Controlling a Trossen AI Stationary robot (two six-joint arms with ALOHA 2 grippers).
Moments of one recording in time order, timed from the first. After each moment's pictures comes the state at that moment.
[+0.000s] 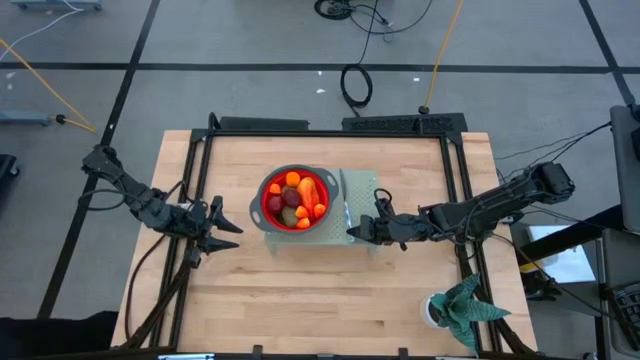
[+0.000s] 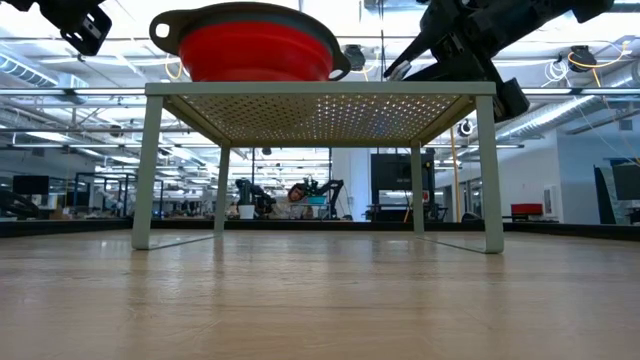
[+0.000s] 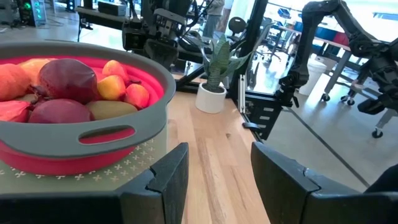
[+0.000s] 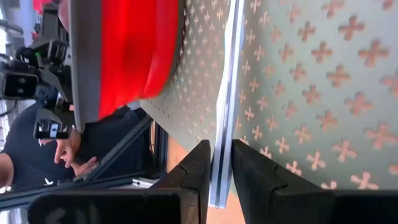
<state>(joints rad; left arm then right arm) -0.64 0.44 0.43 -0.12 -0.41 -0.30 0.28 1.30 0.74 0.08 0.31 1.64</state>
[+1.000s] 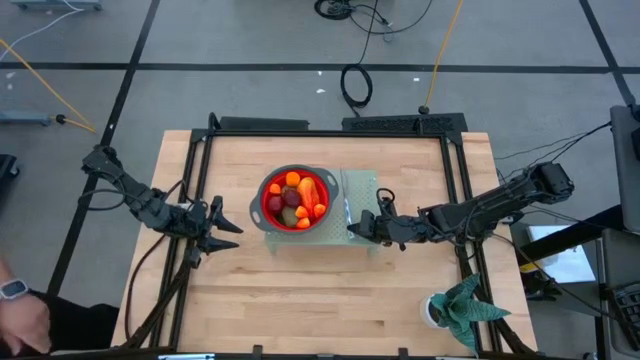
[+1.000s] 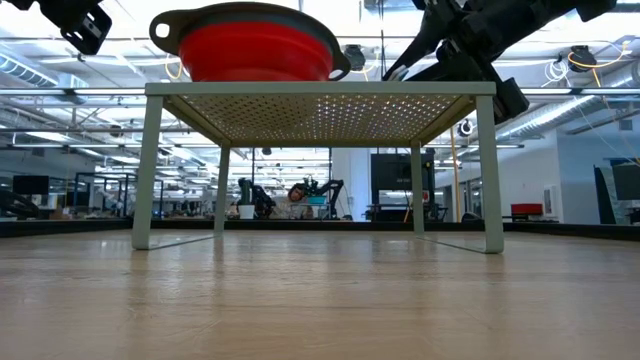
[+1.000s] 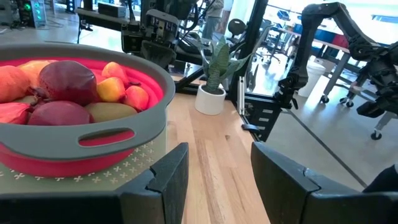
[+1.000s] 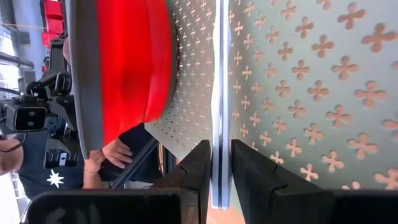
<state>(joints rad) -0.64 0.44 0.43 -0.11 -0.41 -0.30 0.29 1.31 0.74 0.07 0.40 1.74</state>
